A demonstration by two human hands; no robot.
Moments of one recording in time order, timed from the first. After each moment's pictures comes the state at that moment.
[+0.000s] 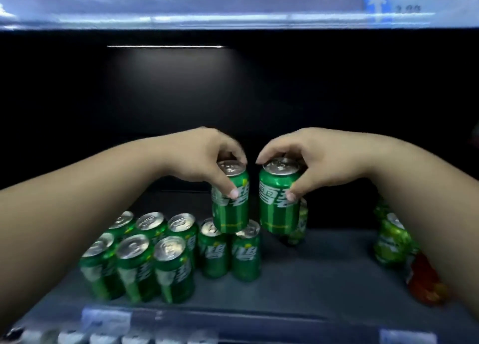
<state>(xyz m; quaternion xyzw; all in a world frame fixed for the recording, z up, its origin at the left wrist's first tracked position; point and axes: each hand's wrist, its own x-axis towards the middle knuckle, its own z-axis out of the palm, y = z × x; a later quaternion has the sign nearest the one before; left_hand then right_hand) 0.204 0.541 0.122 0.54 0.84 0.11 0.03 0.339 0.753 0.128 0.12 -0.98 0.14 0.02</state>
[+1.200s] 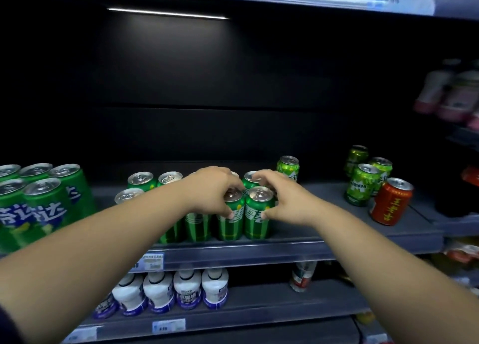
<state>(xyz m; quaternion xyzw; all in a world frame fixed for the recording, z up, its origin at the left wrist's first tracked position) 0.217 0.489 -0.017 0.58 0.82 0.01 -0.01 0.364 0.665 -0.045 -0.07 -0.95 0.28 0.09</state>
